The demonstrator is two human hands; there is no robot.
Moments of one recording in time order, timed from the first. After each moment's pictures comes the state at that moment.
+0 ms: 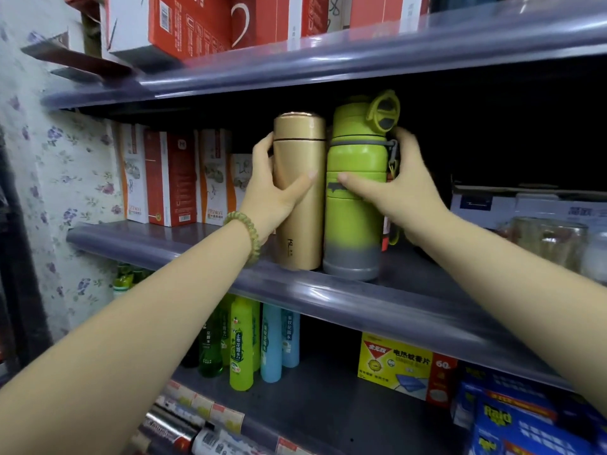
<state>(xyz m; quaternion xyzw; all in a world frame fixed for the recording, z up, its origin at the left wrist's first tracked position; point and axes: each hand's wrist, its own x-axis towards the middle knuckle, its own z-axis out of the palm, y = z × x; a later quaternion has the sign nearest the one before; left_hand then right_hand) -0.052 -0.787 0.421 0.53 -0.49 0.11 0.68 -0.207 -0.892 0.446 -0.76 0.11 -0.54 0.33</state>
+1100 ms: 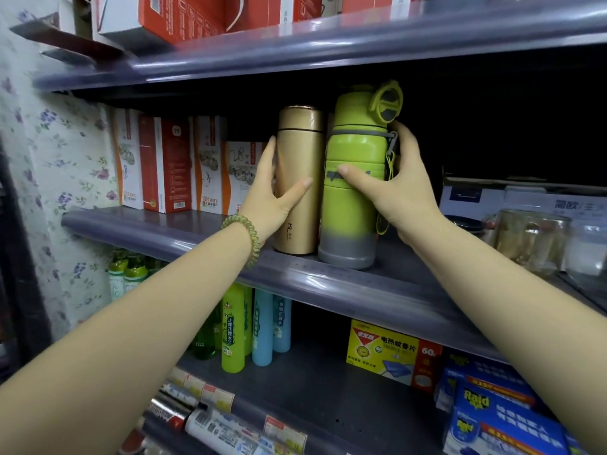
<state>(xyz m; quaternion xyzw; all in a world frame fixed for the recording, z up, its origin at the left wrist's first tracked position) -0.064 -0.785 0.401 0.57 -0.49 0.05 0.65 -0.217 -0.897 0.432 -0.76 0.09 -0.55 0.34</state>
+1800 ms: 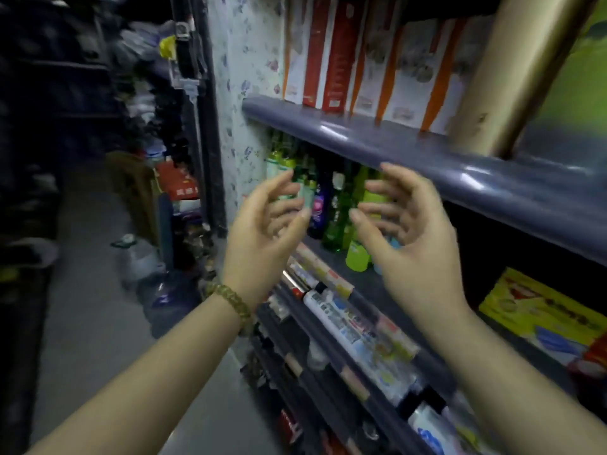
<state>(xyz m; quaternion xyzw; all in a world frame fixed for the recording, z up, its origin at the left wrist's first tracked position) -0.136 -0.583 0.238 0.65 -0.26 0.17 0.69 -0.199 -0.737 0.264 -0.76 -0.12 -0.36 0.52</state>
